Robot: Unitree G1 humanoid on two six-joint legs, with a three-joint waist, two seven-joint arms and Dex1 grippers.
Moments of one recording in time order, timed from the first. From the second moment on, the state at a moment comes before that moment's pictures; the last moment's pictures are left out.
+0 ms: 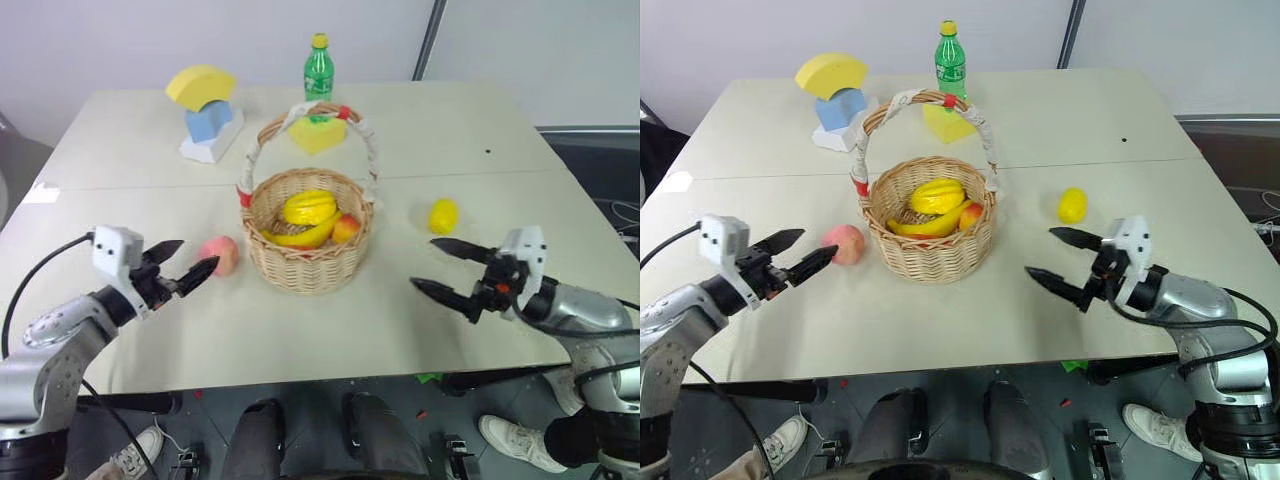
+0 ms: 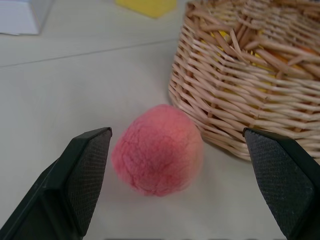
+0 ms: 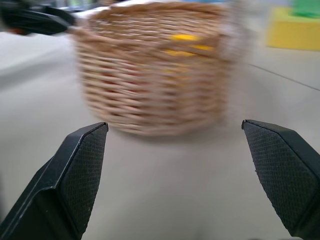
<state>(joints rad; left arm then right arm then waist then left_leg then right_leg) -0.04 0.69 0.31 -0.32 -0.65 0.65 -0.59 -0.05 -0.71 -0.19 -0.36 0.62 0.41 0.99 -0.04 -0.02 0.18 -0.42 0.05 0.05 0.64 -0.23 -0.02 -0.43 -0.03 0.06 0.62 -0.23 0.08</state>
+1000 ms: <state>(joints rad) -0.15 0.73 0.39 -0.37 -0.78 0.79 -0.72 -0.11 -0.72 -0.15 -0.46 0.63 0.43 0.96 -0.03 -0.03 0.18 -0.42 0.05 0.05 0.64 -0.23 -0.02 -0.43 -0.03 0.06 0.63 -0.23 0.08</state>
